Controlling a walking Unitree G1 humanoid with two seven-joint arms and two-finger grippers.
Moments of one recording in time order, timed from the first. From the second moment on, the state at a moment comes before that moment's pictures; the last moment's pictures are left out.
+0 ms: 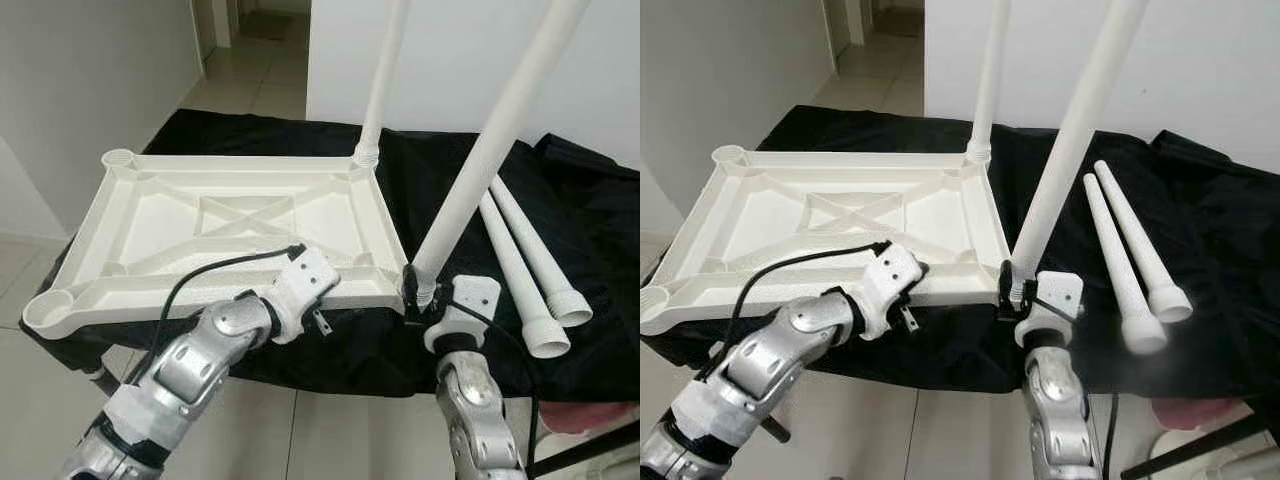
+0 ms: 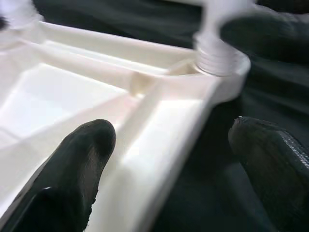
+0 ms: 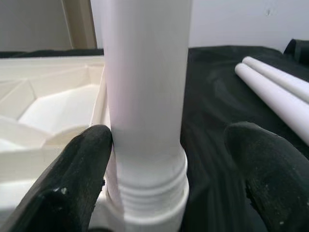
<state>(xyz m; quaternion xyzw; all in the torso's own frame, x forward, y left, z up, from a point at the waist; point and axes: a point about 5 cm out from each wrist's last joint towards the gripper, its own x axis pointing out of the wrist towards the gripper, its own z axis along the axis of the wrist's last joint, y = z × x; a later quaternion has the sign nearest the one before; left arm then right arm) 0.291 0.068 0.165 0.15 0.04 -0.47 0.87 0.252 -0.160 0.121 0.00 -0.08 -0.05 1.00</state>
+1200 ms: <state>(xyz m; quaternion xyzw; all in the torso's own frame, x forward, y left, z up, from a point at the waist) 0.310 0.097 0.164 0.18 0.06 -0.41 0.89 0.259 -0.150 0.107 0.04 -0.02 0.12 0.99</state>
